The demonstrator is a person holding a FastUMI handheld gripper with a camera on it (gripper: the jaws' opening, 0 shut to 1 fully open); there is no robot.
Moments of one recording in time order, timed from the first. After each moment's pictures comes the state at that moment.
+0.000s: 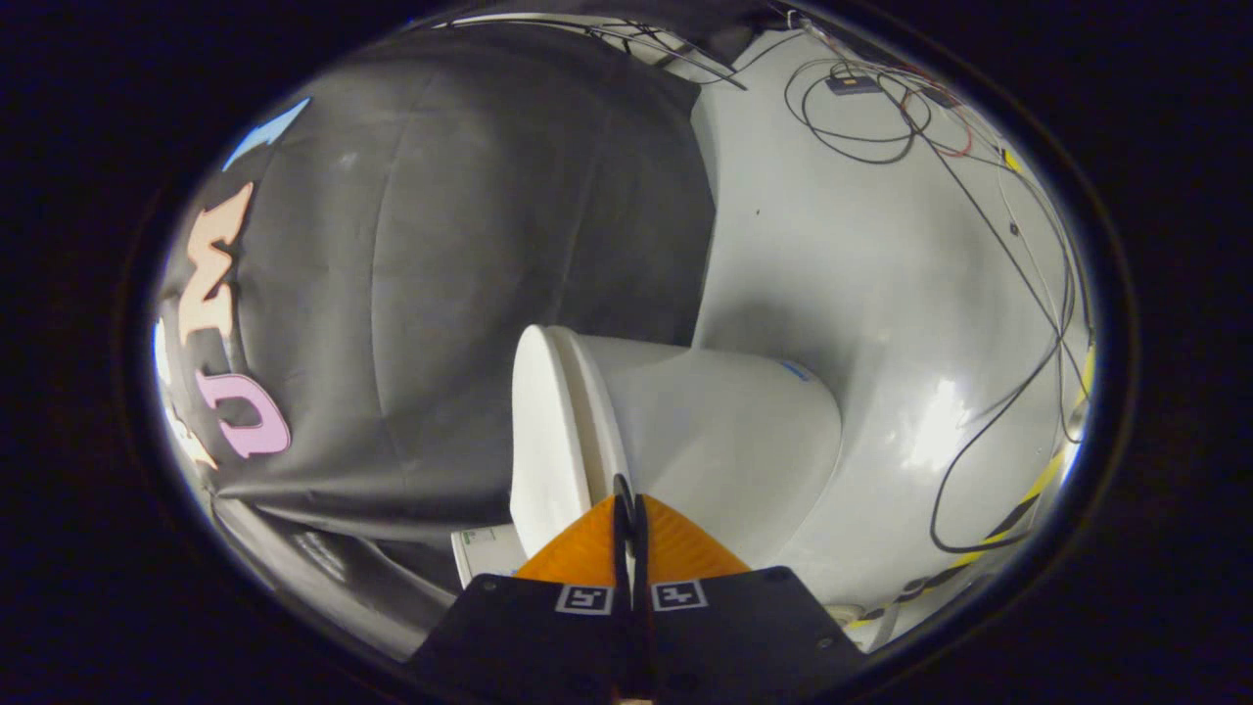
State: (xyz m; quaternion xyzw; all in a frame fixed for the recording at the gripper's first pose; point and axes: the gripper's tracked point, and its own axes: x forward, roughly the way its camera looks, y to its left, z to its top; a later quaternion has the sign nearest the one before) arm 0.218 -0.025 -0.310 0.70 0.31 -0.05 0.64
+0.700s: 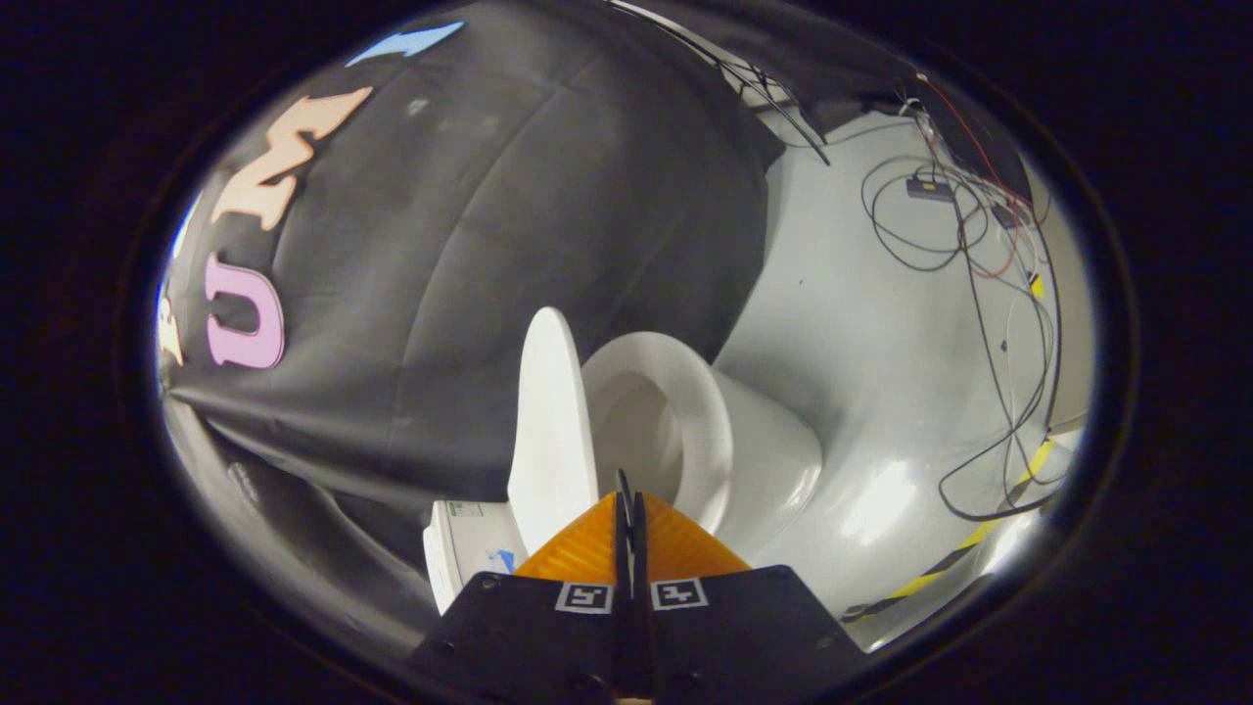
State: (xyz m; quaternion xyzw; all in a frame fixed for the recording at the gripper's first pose) arm 0.216 -0.003 -0.193 0.58 0.33 -0.10 0.74
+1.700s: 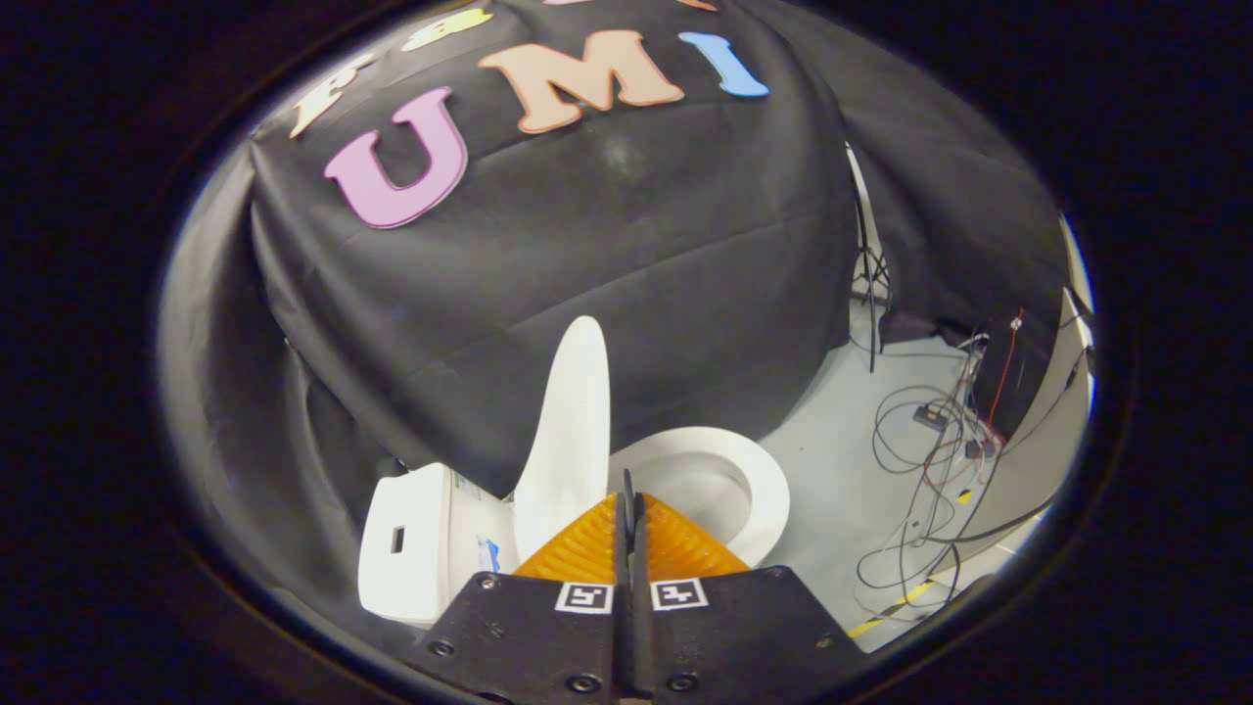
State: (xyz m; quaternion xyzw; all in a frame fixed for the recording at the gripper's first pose) arm 0.222 0.098 -0.017 0.29 0.28 -0.17 0.90
